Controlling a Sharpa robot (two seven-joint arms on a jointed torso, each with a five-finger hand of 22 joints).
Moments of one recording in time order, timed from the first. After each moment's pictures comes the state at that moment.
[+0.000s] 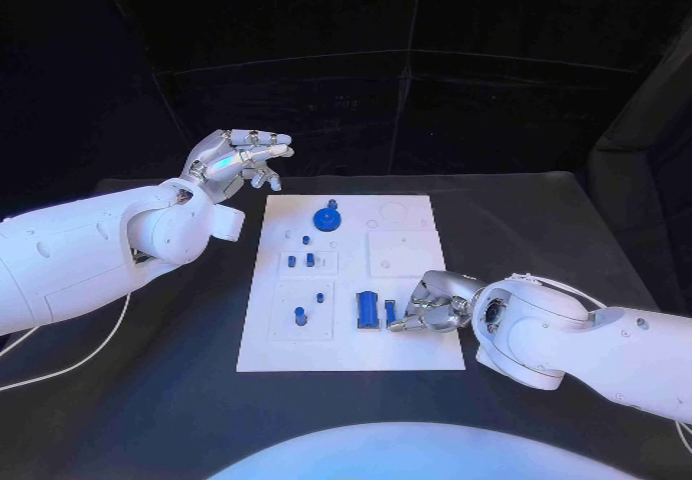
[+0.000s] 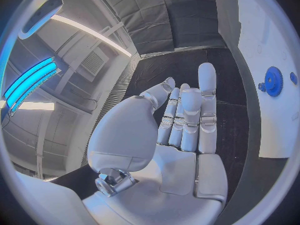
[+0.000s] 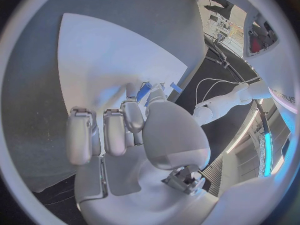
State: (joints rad) left arm 1.27 -0.82 -0.11 1.33 0.00 -0.08 0.49; left_hand 1.27 -0.03 0.39 -0.15 0.05 1.01 0.18 0.16 0.07 1.04 0.11 0.32 0.07 1.28 0.02 1.12 0.59 0.16 1.25 0.11 0.63 0.59; right arm 1.01 -0.96 -0.07 1.88 -1.32 -0.22 -0.52; right_hand 1.27 0.03 -0.24 0.23 0.17 1.13 0.07 0.21 0.32 1.45 -0.01 1.13 1.31 1.47 -0.08 1.41 1.29 0.05 1.46 0.04 1.49 1.31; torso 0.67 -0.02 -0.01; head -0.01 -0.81
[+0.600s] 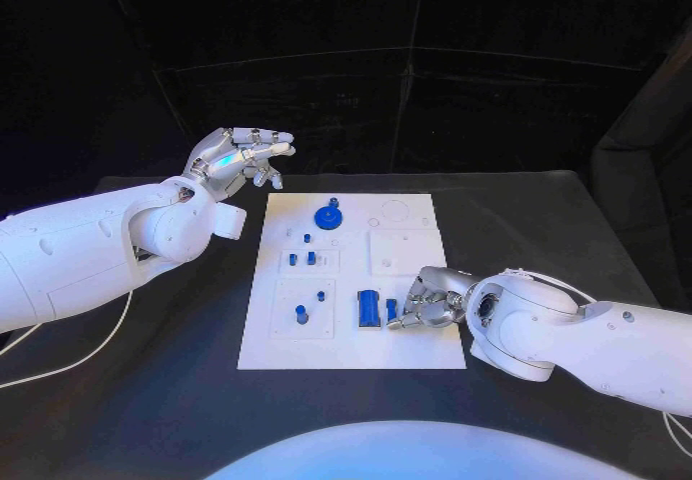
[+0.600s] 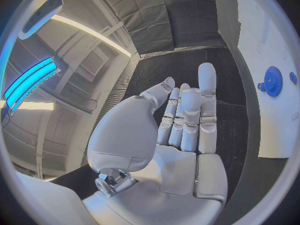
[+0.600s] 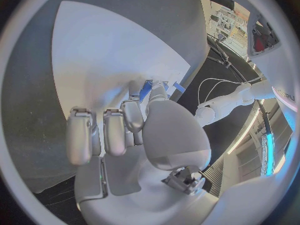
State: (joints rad) left arm 1.27 -0.82 -0.11 1.33 0.00 -0.08 0.49; left_hand 1.27 -0.03 0.39 -0.15 0.05 1.01 0.18 0.16 0.07 1.04 0.11 0.32 0.07 1.28 0.02 1.12 0.59 0.16 1.25 0.11 0.63 0.59; right arm 1.01 -0.92 -0.07 1.84 -1.32 -0.22 -0.53; right_hand 1.27 0.05 -0.25 0.23 0.20 1.13 0.07 0.21 0.33 1.45 -0.01 1.12 1.31 1.47 -0.08 1.40 1.29 0.05 1.46 0.04 1.49 1.31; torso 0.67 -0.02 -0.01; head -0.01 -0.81
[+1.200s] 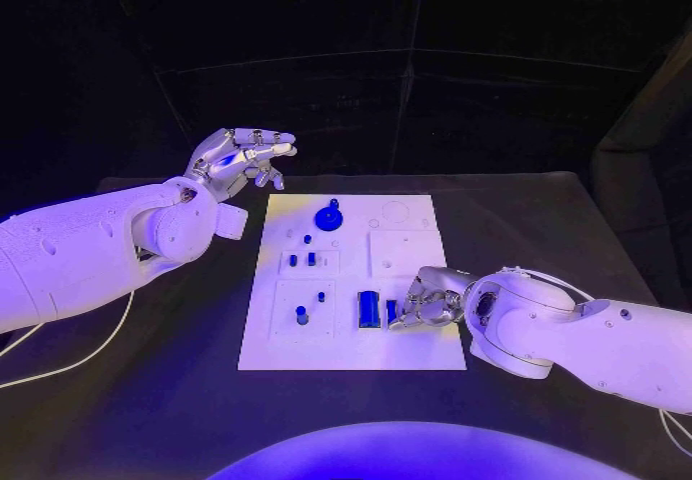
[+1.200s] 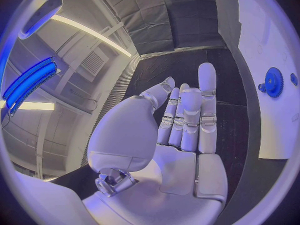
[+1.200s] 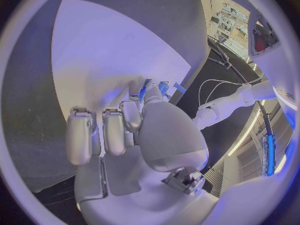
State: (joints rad) left arm 1.27 -0.82 -0.11 1.33 0.00 -0.08 0.49; left_hand 1.27 -0.03 0.39 -0.15 0.05 1.01 0.18 0.16 0.07 1.04 0.11 0.32 0.07 1.28 0.02 1.12 0.59 0.16 1.25 0.11 0.63 0.59; right arm 1.02 -0.91 -0.06 1.83 -1.32 -0.19 -0.54; right_hand 1.37 0.05 -0.24 0.16 0.14 1.13 0.06 0.21 0.33 1.45 -0.01 1.12 1.31 1.46 -0.07 1.40 1.28 0.05 1.46 0.04 1.48 1.31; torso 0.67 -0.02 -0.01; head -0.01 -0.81
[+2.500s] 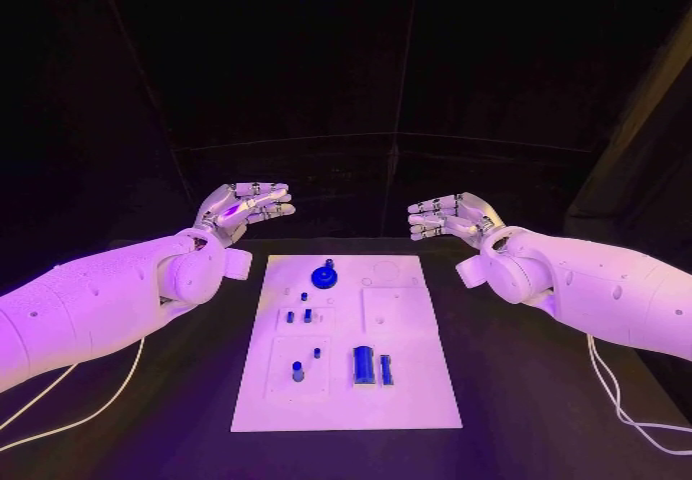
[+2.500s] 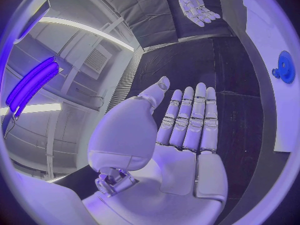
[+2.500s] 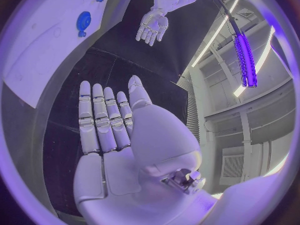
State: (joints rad) left arm 1.26 -0.67 -0.14 1.09 0.08 -0.08 0.54; left_hand 1.24 -0.02 0.27 -0.11 0.05 0.96 0.21 0.12 0.07 1.00 0.17 0.16 0.06 0.96 0.15 0.23 0.10 0.18 0.79 0.26 0.11 0.24; right arm 1.20 -0.69 -0.07 1.11 -0.29 -0.23 0.38; right_hand 1.45 0.15 -0.24 -0.07 0.13 0.93 0.20 0.07 0.11 1.06 0.16 0.07 0.08 1.09 0.13 0.07 0.10 0.18 0.97 0.24 0.20 0.18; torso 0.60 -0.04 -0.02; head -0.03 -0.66
